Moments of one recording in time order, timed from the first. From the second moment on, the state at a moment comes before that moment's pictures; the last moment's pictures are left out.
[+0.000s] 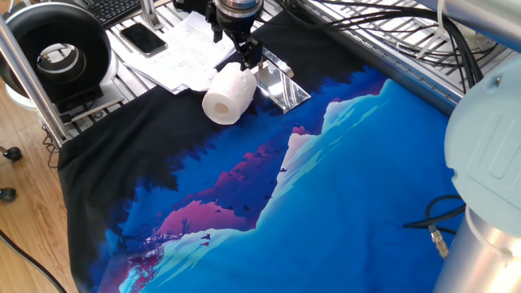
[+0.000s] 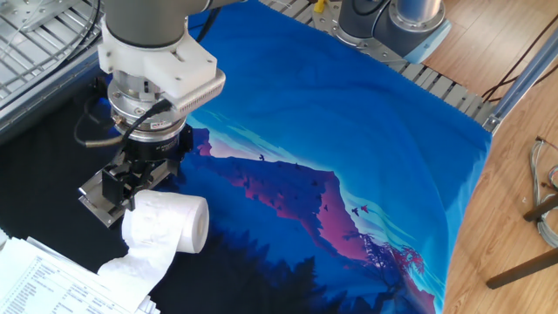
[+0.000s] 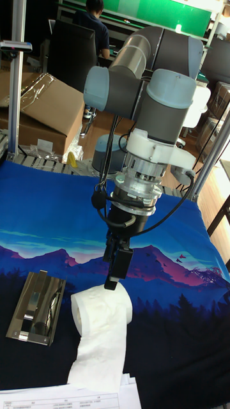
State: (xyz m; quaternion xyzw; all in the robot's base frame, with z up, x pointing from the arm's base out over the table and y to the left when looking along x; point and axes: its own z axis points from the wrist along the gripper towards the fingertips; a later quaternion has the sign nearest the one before) arm 0.674 0.007 0.151 -0.70 0.70 -0.11 0.07
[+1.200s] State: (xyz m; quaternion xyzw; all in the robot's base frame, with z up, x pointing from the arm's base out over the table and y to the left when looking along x) arm 0.672 0.020 0.108 -0.80 0.59 -0.10 0.04
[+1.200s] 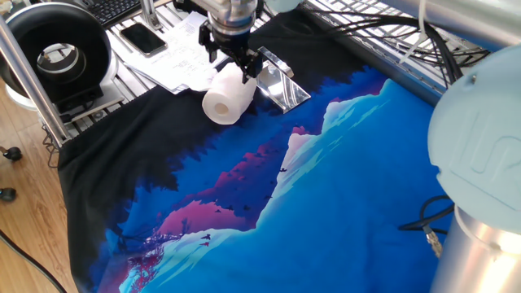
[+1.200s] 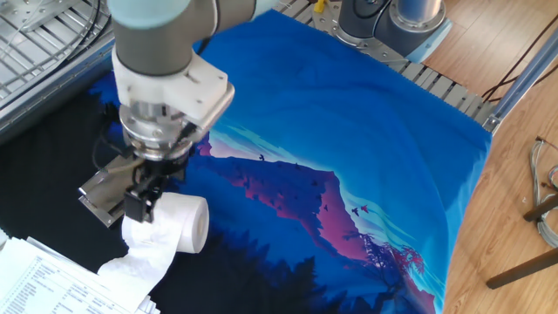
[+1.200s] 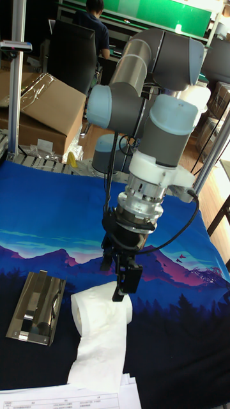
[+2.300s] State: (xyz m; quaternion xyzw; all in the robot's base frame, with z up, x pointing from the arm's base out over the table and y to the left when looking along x) arm 0.682 0.023 0.057 -0.81 0.58 -0.09 0.06
